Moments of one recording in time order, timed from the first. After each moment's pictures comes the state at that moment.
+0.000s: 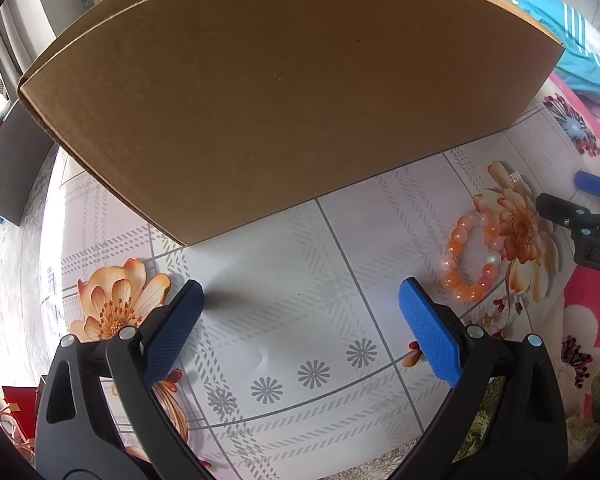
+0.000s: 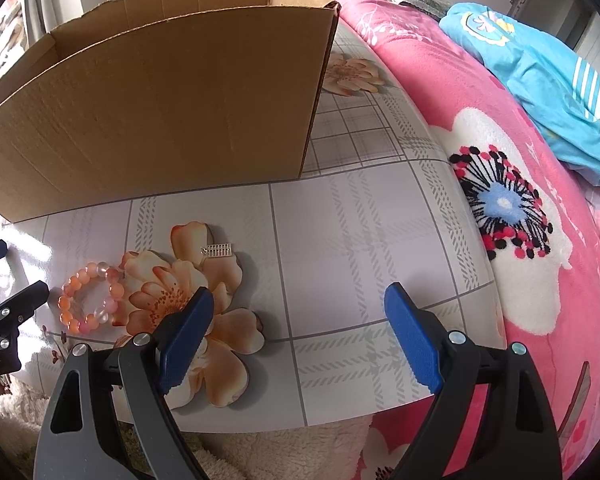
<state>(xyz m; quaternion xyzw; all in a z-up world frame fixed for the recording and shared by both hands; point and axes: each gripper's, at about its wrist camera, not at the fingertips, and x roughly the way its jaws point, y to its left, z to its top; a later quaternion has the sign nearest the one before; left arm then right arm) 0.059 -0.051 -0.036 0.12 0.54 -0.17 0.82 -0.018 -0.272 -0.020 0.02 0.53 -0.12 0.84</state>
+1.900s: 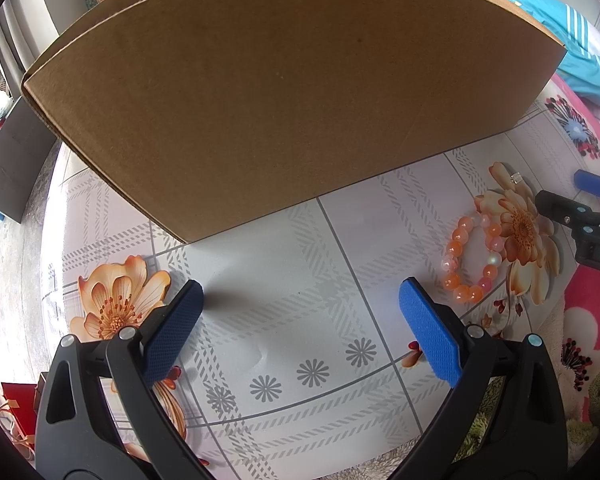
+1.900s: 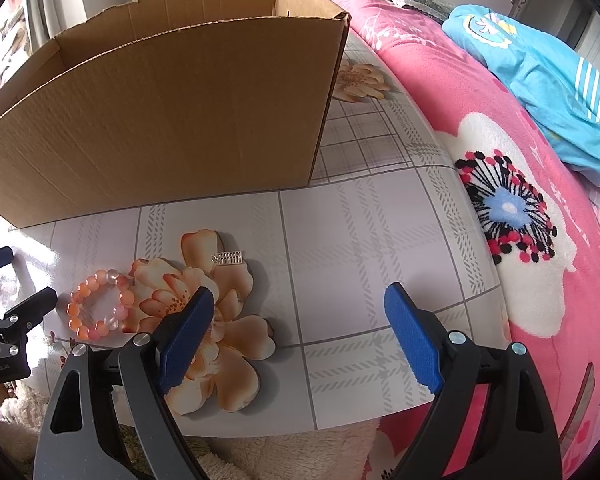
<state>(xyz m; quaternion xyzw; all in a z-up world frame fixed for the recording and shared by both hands) 0.059 -0.047 -0.035 0.12 0.54 -0.17 0.82 -0.016 -0.267 -0.018 0.02 0.52 -0.12 0.84</state>
